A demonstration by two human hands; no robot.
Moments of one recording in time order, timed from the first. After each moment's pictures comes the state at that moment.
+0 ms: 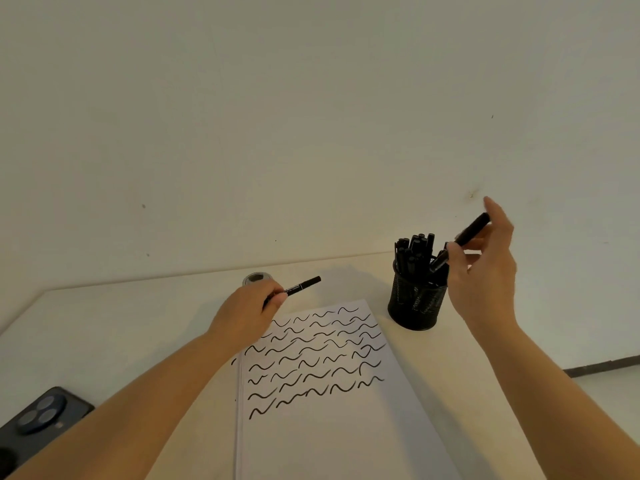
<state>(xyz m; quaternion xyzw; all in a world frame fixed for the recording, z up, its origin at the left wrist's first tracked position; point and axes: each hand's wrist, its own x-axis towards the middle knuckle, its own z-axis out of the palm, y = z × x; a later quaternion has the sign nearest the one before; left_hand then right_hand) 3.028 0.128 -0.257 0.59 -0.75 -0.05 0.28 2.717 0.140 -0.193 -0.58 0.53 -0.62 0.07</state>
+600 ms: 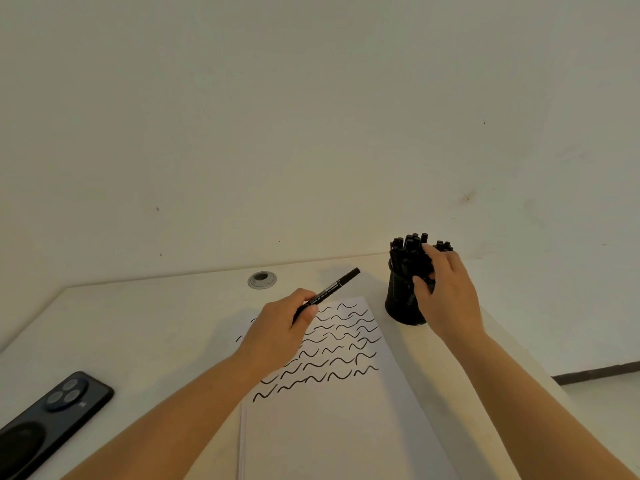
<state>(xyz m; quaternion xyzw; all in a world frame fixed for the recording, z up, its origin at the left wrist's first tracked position) 2.977 0.183 -0.246 0.55 -0.75 -0.16 0.34 2.724 0.148 -0.221 -0.67 0.61 -0.42 0.02</state>
